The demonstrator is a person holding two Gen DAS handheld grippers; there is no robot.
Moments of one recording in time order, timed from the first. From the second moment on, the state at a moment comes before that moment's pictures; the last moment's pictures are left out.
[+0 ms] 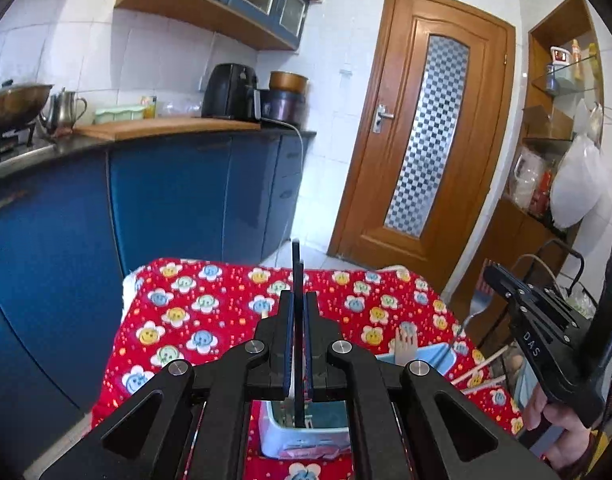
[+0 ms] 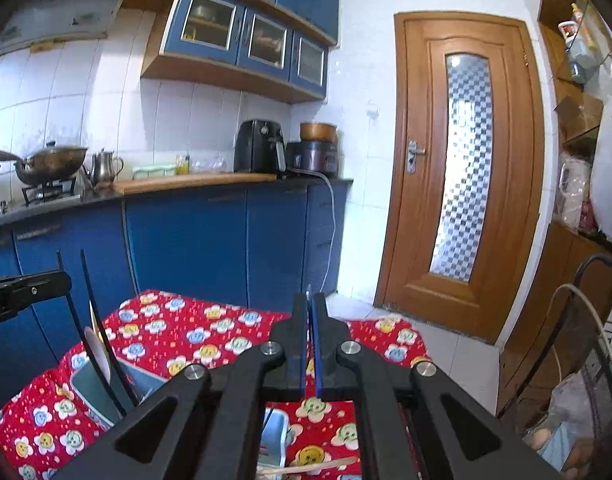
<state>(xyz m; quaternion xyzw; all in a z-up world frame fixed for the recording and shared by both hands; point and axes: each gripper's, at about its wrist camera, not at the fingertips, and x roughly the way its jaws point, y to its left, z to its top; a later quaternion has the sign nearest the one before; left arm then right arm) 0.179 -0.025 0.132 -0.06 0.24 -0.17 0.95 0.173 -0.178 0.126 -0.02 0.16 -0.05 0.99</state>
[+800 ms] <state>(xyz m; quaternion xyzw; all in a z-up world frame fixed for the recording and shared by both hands) 0.135 -0.019 0.121 -0.05 0.28 -0.20 0.94 0.113 -0.166 0.138 0.05 0.17 0.04 0.98</state>
